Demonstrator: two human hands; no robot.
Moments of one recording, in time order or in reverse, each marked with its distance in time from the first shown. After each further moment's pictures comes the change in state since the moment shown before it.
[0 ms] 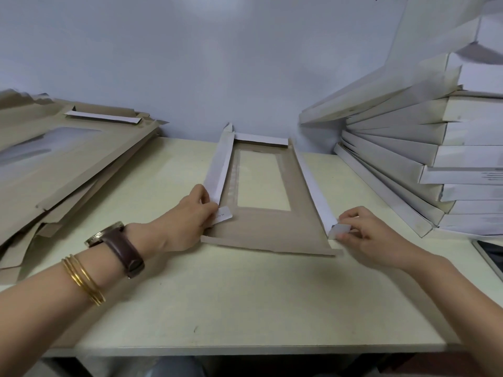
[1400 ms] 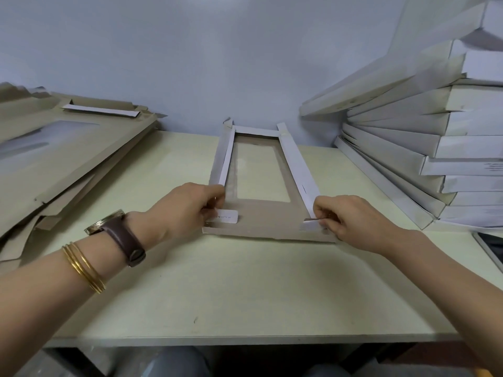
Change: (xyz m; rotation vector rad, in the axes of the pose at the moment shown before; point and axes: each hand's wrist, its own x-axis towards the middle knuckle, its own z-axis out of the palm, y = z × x) left_hand 0.003 -0.001 -0.007 -0.023 0.166 0.130; right_hand 0.015 -0.039 0.001 -0.342 0.077 -0.295
